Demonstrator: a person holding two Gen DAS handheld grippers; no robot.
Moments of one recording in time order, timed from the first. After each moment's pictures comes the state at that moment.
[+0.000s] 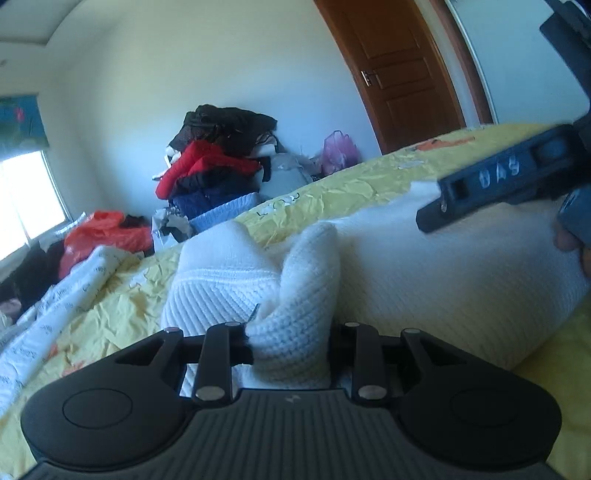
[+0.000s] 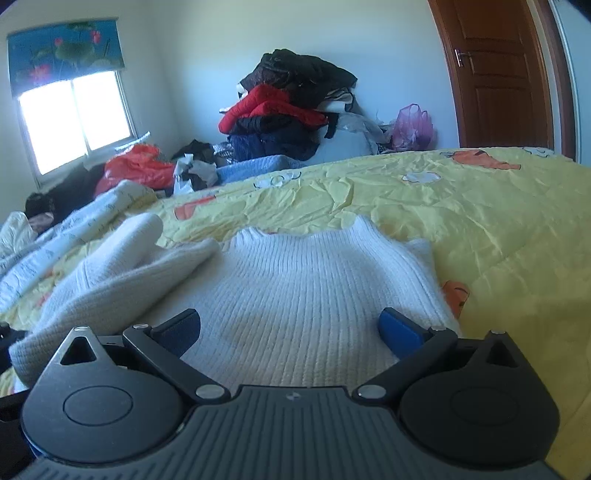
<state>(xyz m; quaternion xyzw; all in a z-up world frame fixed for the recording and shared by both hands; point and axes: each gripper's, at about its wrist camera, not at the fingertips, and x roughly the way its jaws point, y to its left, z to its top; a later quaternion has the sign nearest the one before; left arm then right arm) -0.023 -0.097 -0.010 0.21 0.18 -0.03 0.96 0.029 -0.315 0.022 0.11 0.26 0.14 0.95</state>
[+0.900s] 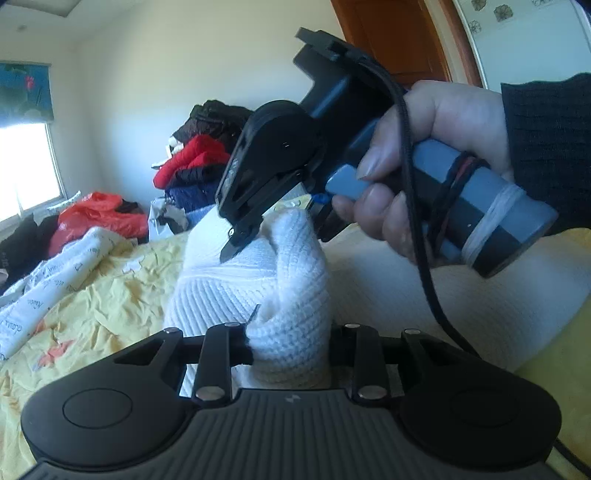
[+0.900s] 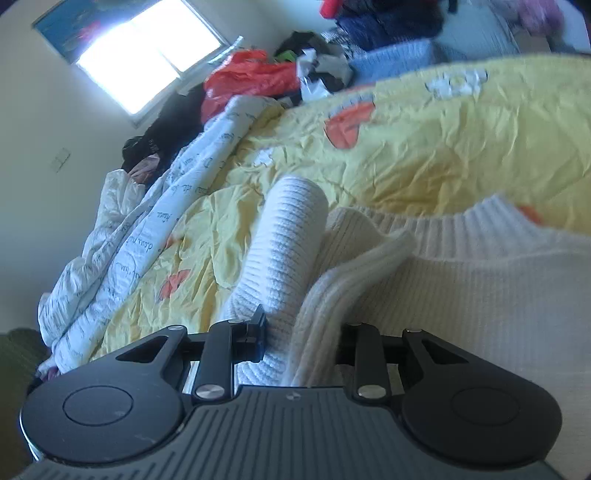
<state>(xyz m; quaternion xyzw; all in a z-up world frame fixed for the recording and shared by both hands) -0.028 -0.086 -0.001 0.15 0.17 -0.05 0.97 0.164 -0.185 0.060 0.17 0.43 0.36 0.81</state>
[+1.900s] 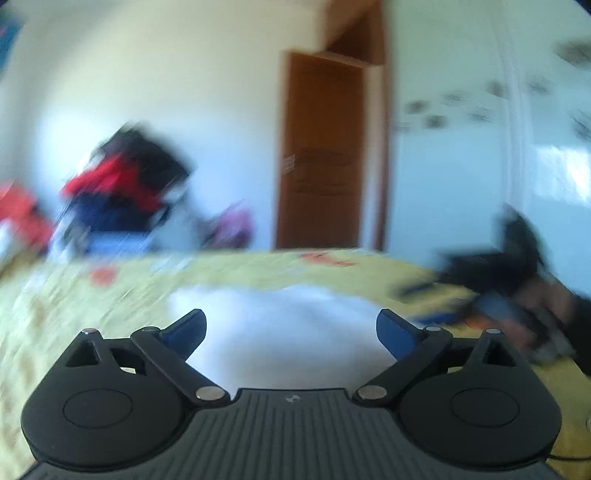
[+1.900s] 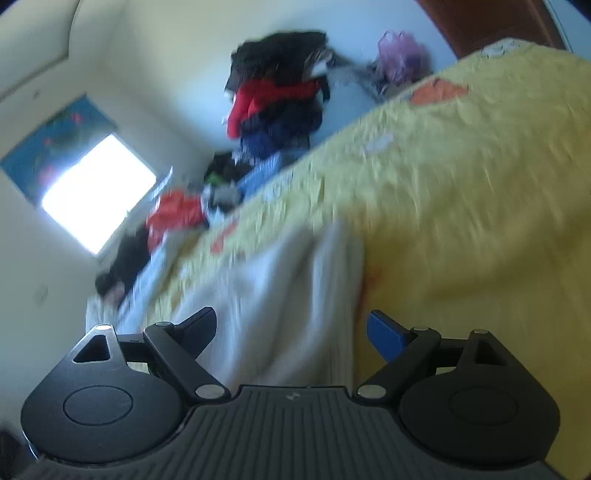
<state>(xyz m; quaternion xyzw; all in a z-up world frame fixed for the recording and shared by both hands) -0.050 -0.056 0.030 -0.01 0.14 -0.23 0.96 0.026 -0.469 0.032 0.31 0.33 0.22 0.86</state>
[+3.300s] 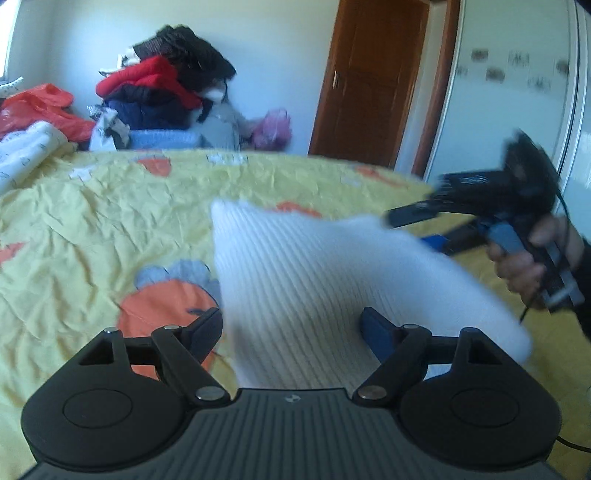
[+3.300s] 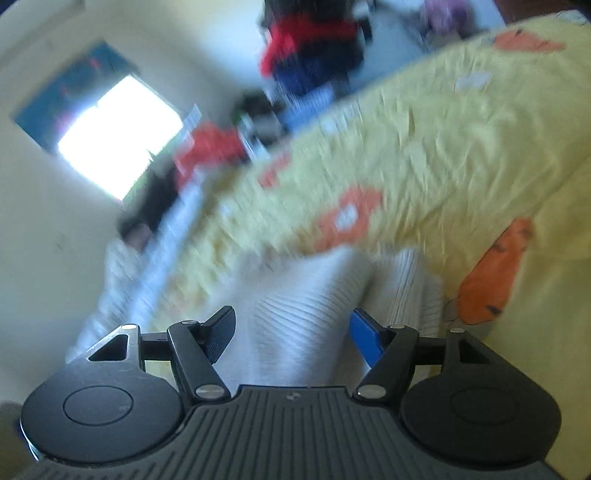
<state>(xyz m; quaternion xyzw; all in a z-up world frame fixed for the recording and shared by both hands) -0.035 0.013 0.013 -0.01 0.29 -0.20 0.94 0.068 -0.356 0.051 0.28 0.41 0.28 0.83</state>
